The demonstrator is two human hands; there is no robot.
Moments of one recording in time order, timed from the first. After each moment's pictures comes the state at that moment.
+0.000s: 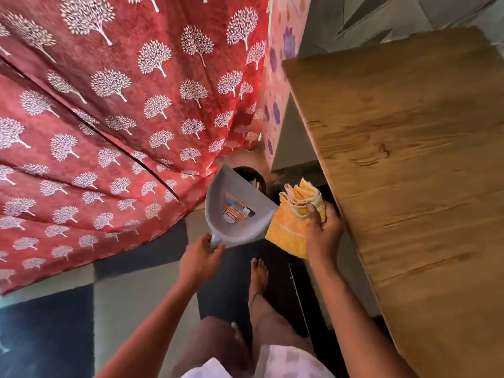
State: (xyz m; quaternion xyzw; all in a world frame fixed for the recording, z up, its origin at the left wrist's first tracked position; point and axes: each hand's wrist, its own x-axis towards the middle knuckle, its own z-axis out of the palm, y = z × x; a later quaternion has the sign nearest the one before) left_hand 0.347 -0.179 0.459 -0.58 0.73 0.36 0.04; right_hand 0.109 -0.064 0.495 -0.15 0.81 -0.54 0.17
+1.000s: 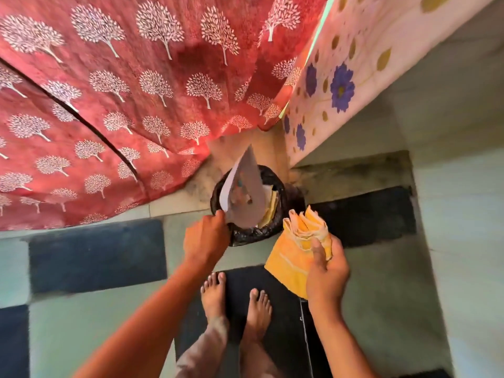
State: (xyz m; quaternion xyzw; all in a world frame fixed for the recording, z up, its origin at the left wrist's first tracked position) left_hand 0.223 -0.417 0.136 -0.52 0.81 0.22 0.15; right_hand 0.061 -0.247 0.191 -0.10 0.87 -0.42 0.22
